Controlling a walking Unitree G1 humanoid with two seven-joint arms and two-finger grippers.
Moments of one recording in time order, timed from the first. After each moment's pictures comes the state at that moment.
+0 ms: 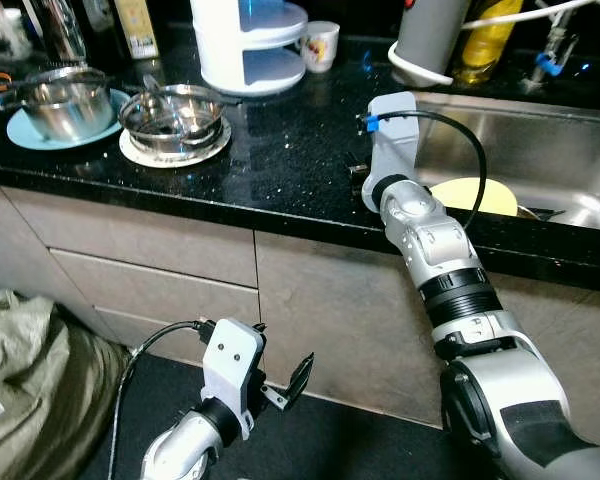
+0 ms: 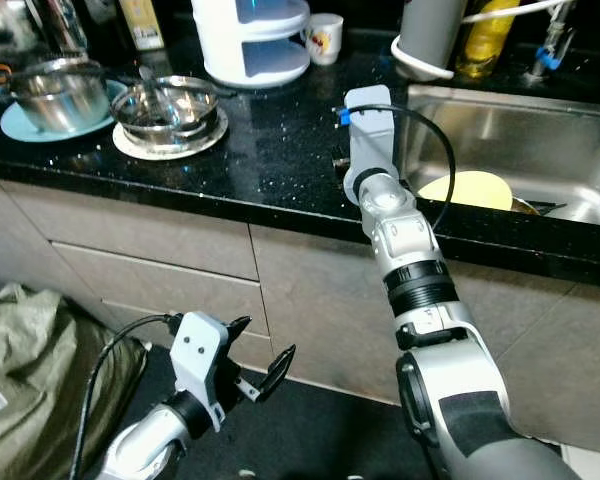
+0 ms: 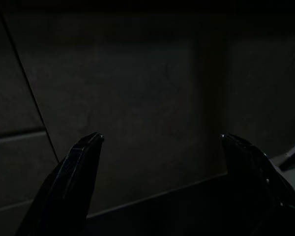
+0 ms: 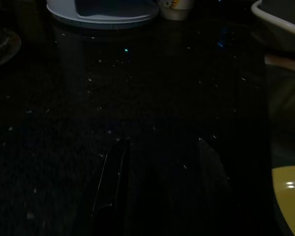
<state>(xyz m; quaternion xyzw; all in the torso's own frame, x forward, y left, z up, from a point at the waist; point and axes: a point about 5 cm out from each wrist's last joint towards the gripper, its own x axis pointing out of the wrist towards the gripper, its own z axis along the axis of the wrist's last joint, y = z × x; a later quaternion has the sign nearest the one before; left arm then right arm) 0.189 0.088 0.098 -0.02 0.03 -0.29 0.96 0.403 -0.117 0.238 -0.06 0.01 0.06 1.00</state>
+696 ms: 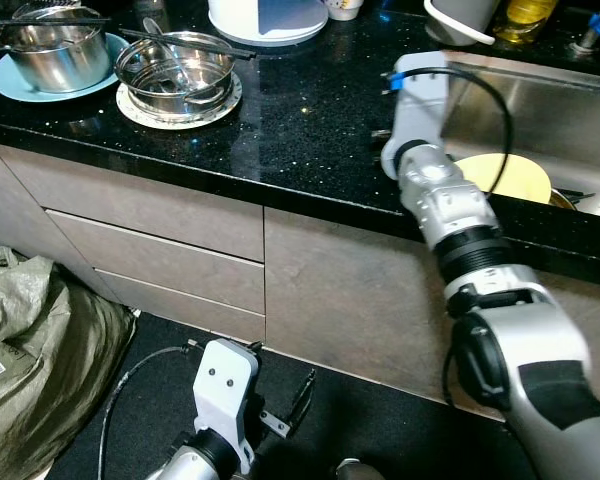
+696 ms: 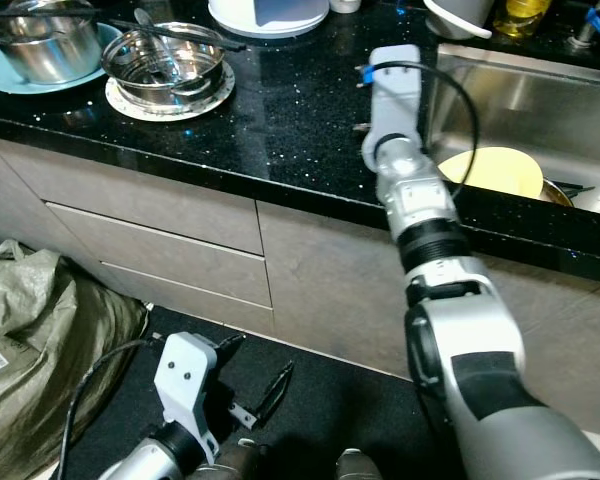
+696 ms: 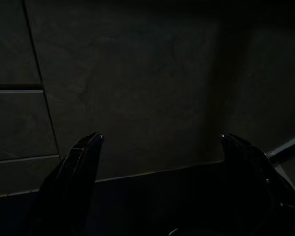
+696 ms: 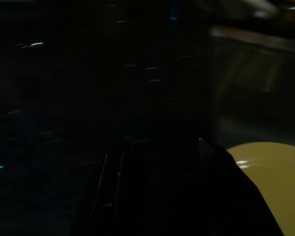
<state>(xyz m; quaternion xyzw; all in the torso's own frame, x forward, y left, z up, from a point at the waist) 0.161 0.086 0.108 -0.05 0.05 -0.27 0.96 0.421 -0.173 0.264 -0.04 0.00 -0.06 1.00</state>
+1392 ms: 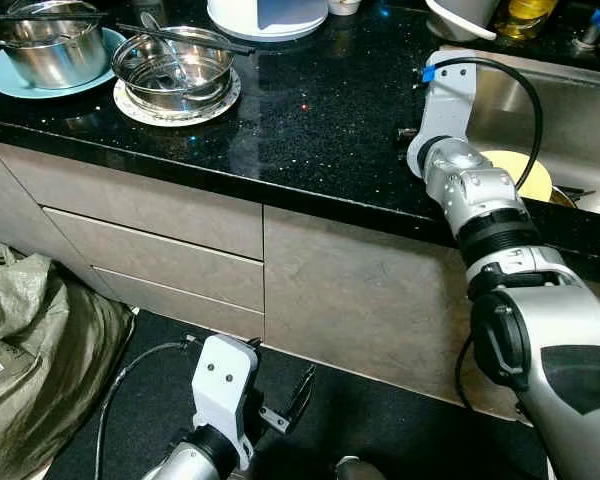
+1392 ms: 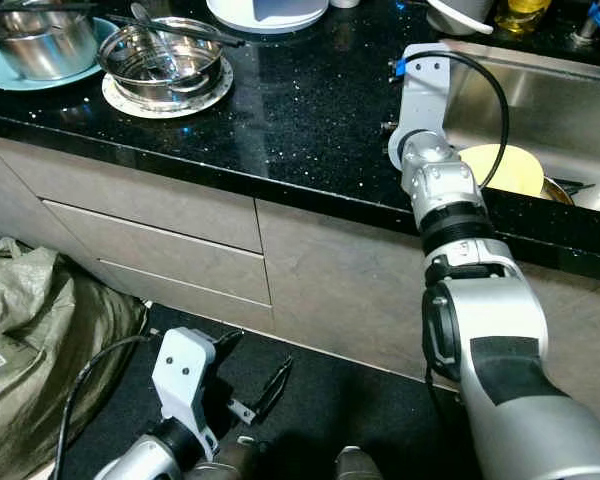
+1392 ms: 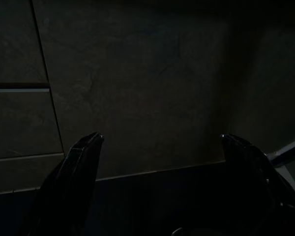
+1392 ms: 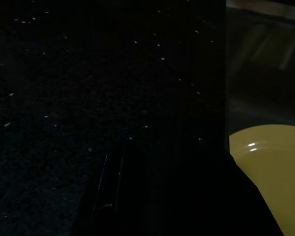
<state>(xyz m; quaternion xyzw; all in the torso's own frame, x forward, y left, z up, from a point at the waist) 0.164 0.088 0.110 -0.04 0.05 -0.26 0.96 0.424 -0.173 0.265 -0.03 0.06 -0.04 1.00</state>
